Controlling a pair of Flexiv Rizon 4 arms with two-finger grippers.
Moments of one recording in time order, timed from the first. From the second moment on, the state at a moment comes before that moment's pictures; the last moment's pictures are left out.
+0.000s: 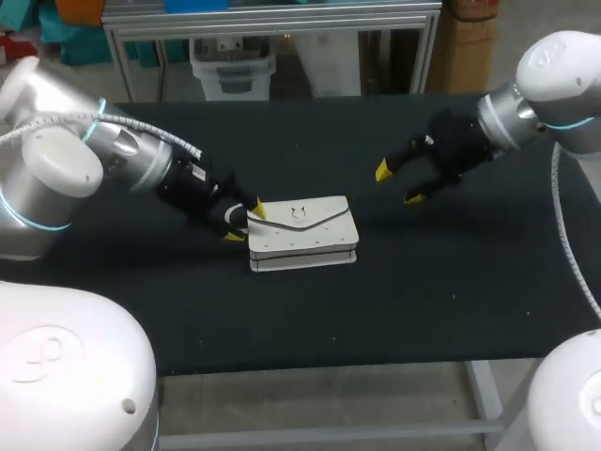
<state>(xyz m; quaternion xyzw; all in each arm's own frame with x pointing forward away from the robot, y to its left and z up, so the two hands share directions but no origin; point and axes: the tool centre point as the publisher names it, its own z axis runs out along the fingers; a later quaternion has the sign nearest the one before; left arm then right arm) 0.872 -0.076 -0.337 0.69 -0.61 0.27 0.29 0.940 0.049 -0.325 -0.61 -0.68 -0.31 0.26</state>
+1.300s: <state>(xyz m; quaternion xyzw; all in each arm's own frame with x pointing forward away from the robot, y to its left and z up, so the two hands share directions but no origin) 0.914 -0.053 -0.373 0.67 -0.65 0.27 0.23 0.996 -0.058 -0.309 -0.61 -0.73 -0.28 0.14</state>
